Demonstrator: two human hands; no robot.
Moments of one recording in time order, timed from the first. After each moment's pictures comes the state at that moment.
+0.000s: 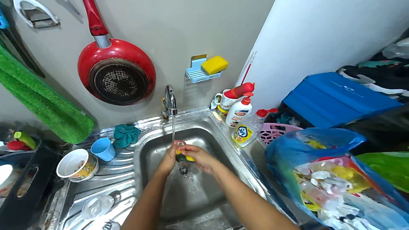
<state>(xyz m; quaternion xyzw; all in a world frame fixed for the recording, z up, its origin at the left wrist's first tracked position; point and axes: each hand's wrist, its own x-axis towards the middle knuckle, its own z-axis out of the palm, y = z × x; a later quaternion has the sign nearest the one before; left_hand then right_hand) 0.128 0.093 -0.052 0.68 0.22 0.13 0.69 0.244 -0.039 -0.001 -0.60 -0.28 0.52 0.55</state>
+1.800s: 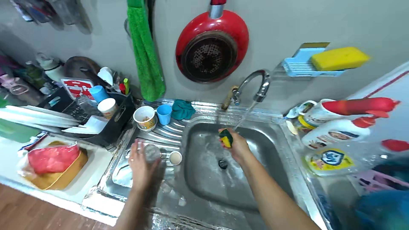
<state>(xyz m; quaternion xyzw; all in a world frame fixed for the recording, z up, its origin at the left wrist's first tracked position) -0.162 0.079 -0.057 0.76 0.55 0.33 0.08 0.212 0.023 -0.015 -0.64 -0.22 0.46 0.58</state>
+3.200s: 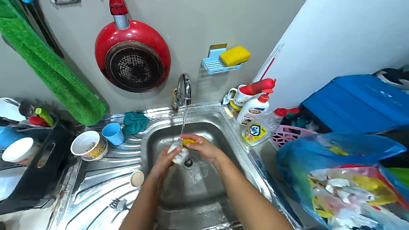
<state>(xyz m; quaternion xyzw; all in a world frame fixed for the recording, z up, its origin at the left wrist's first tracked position) 0.066 0.078 -0.036 0.55 0.33 0.16 0.75 0.252 -0.023 -0.014 -0.53 -0.42 0.49 0.54</state>
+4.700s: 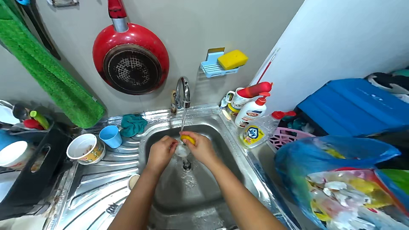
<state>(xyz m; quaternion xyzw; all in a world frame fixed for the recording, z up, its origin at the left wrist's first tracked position) 0.078 0.107 -0.008 0.92 0.21 0.27 0.20 0.232 -0.015 0.011 -0.78 -0.49 0.10 0.38</state>
